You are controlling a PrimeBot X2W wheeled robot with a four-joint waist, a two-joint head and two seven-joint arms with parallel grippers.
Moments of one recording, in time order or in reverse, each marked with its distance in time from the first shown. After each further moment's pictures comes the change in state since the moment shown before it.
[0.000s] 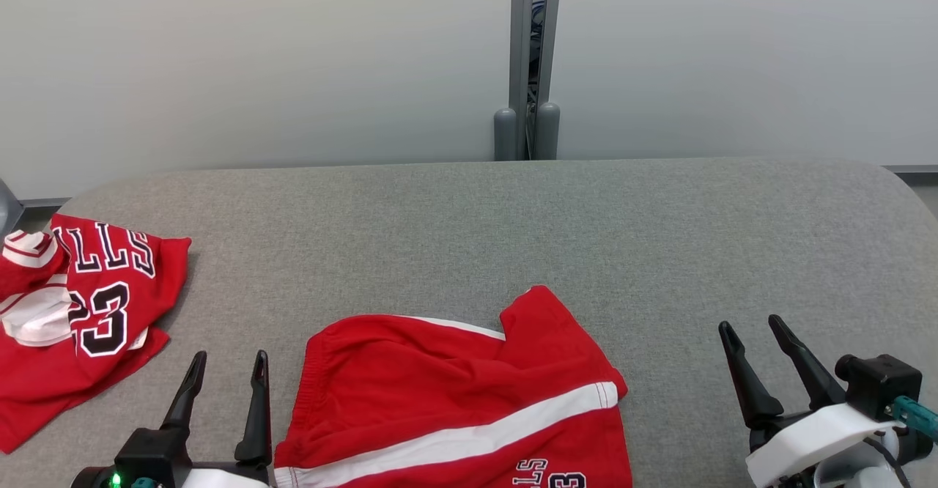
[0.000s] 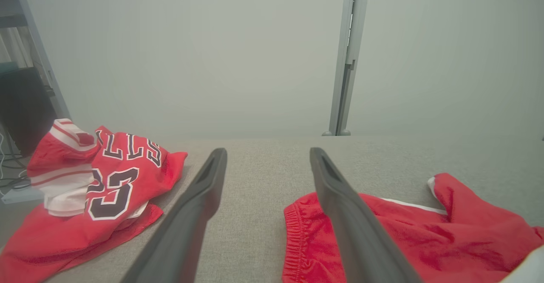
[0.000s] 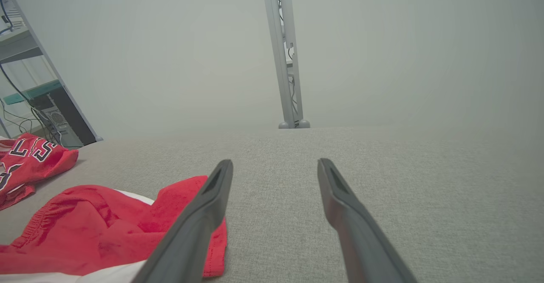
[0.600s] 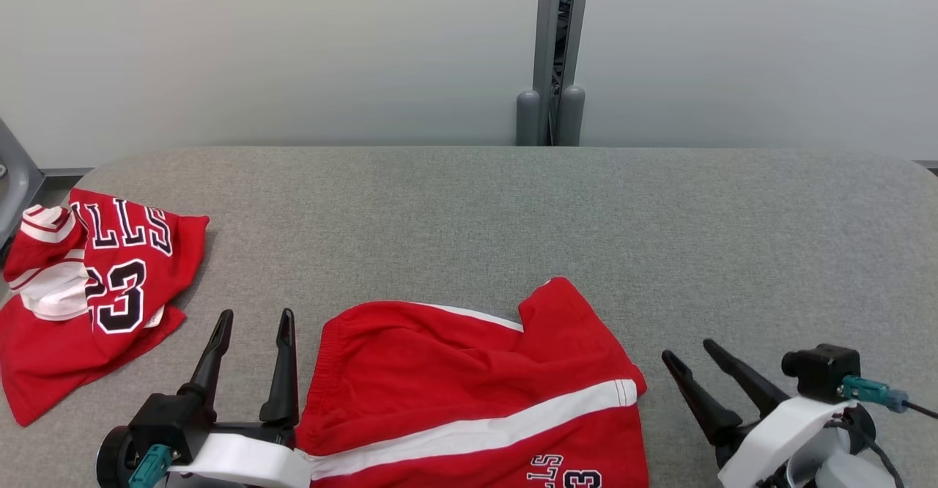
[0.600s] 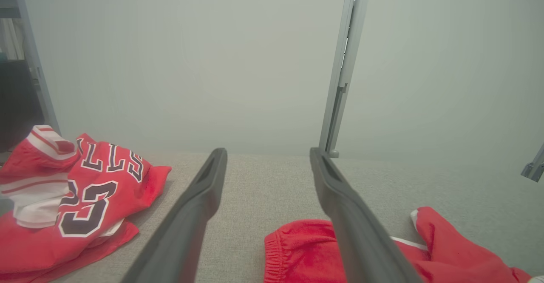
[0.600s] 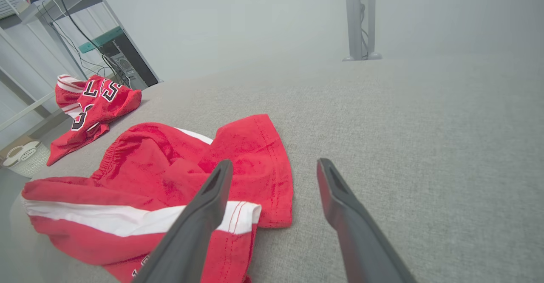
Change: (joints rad) left arm -0.061 -0.016 -0.063 -0.022 -0.077 0.008 0.000; right arm -0.155 -0.184 0.510 0.061 0.428 0.000 0.004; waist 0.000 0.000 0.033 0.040
